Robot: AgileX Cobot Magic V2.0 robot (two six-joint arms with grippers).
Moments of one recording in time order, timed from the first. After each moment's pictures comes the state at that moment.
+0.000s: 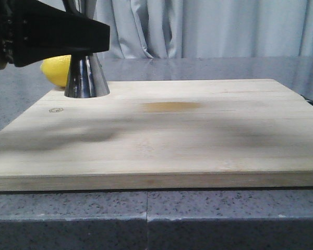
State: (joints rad) left arm -0.28 1.43 -0.59 1.27 -1.13 -0.88; right arm 0.86 1.28 -1.11 -0.92 0.15 -0.09
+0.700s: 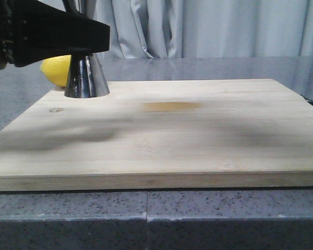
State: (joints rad) left arm -0.28 1.43 -0.59 1.27 -1.13 -0.88; right arm 0.86 1.28 -1.11 -0.97 0.17 -0.09
